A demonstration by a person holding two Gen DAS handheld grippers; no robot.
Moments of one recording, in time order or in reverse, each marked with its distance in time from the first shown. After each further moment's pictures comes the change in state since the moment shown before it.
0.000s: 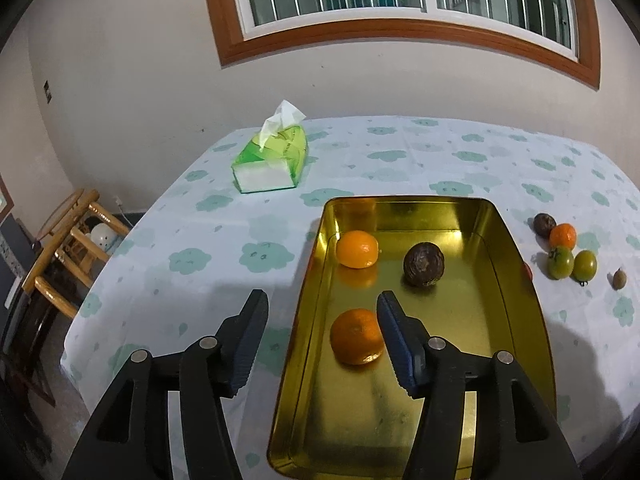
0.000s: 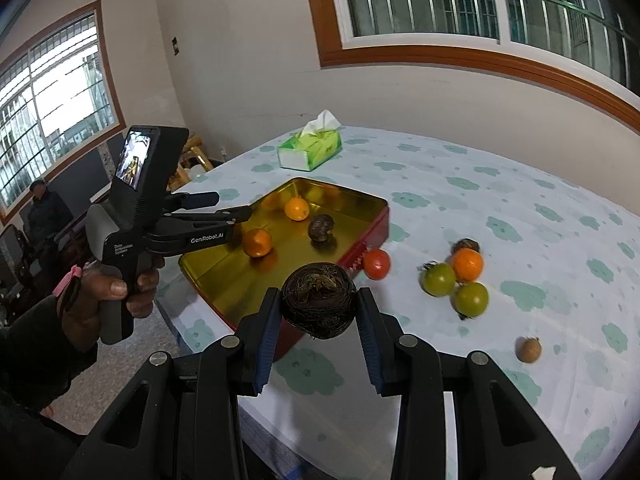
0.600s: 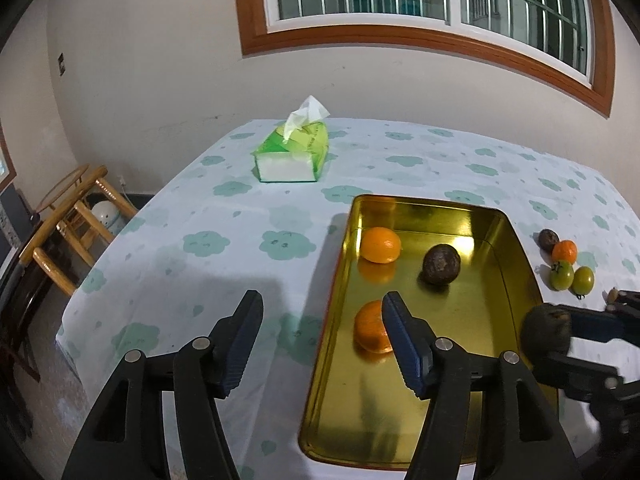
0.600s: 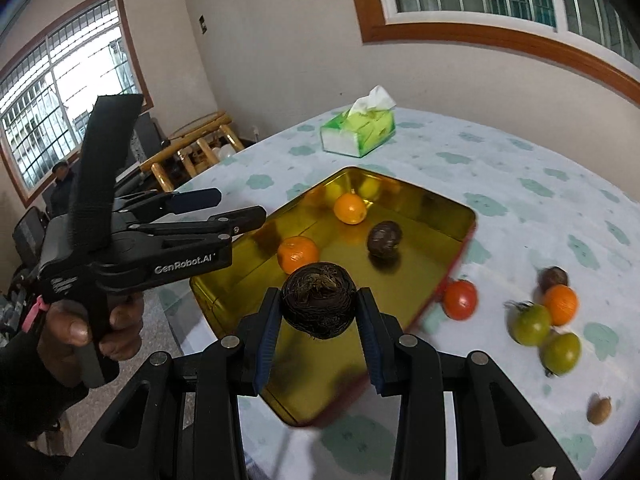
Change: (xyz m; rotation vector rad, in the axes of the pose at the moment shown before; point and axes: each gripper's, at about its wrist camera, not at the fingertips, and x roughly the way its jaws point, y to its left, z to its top) left arm -0.005 0.028 -0.009 -0.091 0.000 -0.014; right arm 0.094 0.033 0.030 -0.048 0.079 0.123
